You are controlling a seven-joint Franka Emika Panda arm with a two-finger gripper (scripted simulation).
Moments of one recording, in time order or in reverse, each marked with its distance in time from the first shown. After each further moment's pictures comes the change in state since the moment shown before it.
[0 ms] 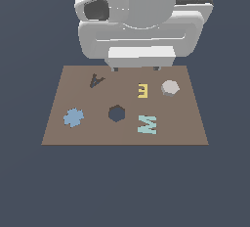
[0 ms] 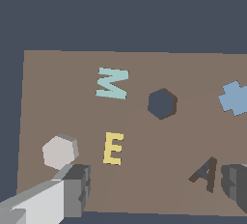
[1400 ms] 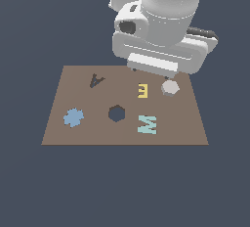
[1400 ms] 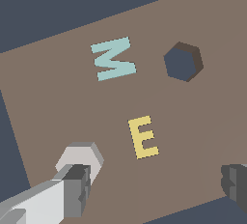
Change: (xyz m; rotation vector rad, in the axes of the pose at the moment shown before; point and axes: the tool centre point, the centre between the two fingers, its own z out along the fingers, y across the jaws) arm -0.033 -0.046 0.052 -0.011 -0.011 0.345
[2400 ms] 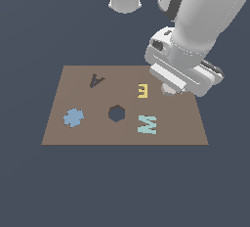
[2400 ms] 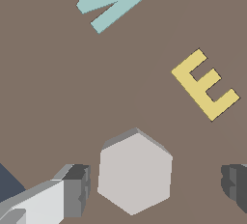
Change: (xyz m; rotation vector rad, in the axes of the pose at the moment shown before) arm -0.038 -0.065 0.070 -0.014 -0.016 0.449
